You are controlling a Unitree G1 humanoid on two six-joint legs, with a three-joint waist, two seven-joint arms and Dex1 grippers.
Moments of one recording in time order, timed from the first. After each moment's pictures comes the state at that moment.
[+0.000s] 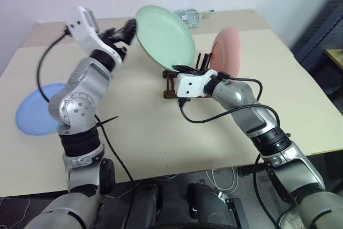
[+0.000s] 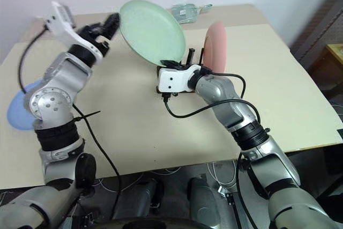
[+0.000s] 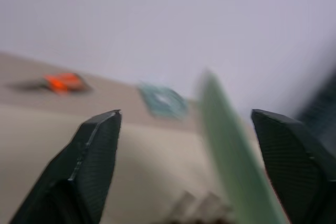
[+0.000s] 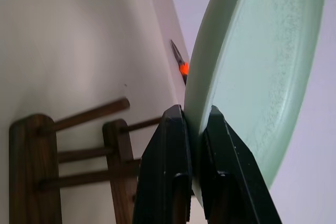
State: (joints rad) left arm -0.73 0.33 0.33 -0.22 -0.65 0.70 0.10; right arm -0.69 -0.47 0.36 0.02 -0.41 -0.04 0.47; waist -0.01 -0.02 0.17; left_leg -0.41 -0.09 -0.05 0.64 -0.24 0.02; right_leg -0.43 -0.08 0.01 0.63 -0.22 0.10
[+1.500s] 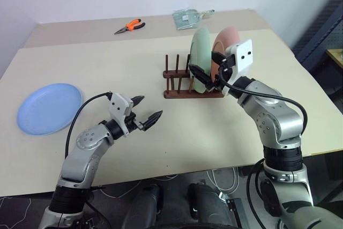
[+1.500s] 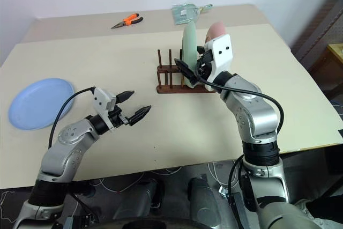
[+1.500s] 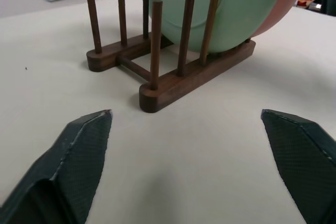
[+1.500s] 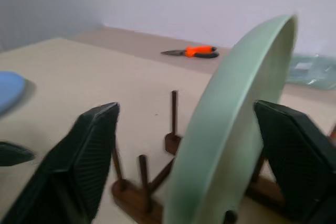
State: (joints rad) left arm -0.14 0.42 -0.02 -0.25 -0.41 0.33 -0.61; right arm -0.58 -0.36 -0.02 -0.26 0.33 0.58 0.44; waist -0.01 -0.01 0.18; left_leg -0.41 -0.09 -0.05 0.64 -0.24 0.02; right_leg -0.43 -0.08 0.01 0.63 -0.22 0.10
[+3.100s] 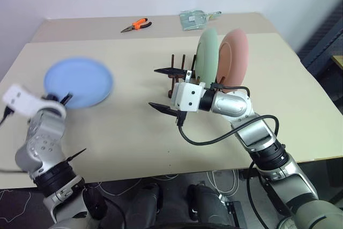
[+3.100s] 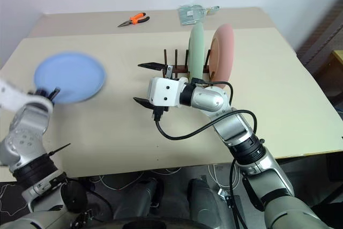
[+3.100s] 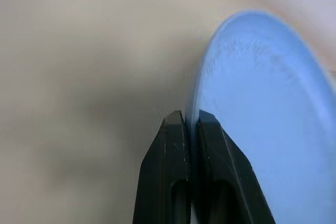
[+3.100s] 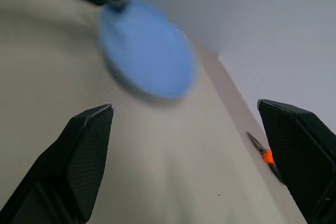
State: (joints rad) left arm -0.47 0.25 0.65 -0.23 -0.61 0.79 0.26; right arm -0.63 -0.41 0.38 -0.19 -0.08 0.01 0.73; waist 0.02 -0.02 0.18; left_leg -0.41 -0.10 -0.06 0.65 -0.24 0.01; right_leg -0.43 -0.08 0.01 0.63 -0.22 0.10
